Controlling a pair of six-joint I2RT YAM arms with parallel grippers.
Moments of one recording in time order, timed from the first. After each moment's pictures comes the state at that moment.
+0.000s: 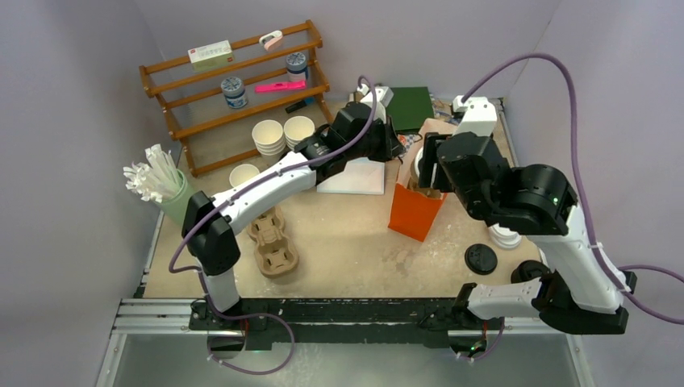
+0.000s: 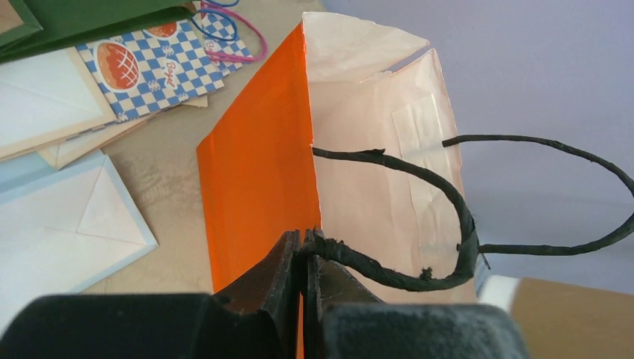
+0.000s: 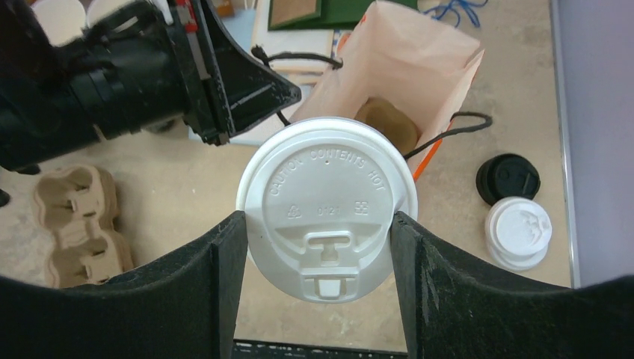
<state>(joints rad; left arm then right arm) -0.84 1.81 1.71 -0.26 0.07 -0.59 0.99 1.22 1.94 -1.38 0.79 0.57</state>
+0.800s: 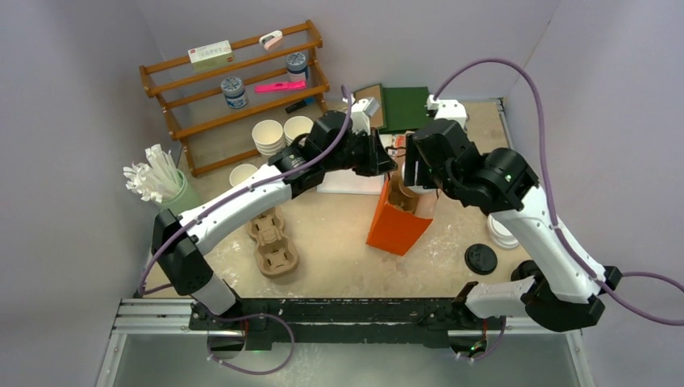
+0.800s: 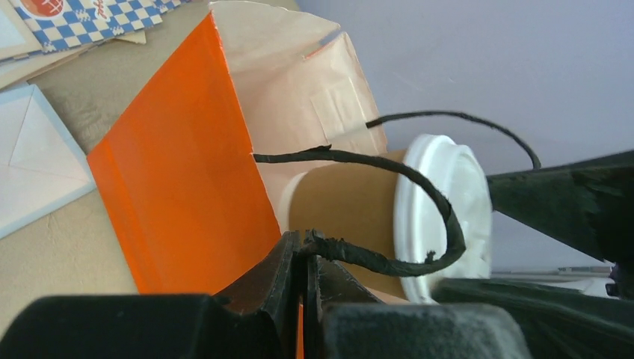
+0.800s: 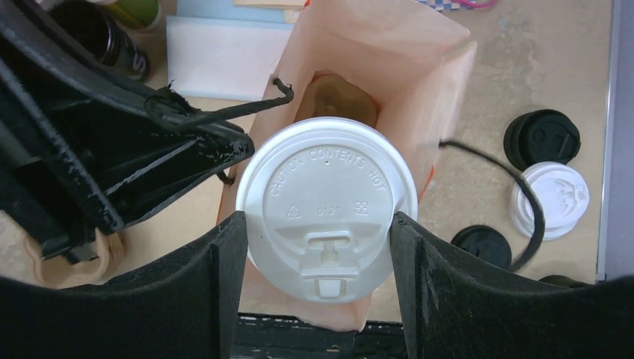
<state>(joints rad) -0.84 1.61 1.54 -0.28 0.23 -0.68 0.82 1.27 1.80 -1.34 0.57 0.57</state>
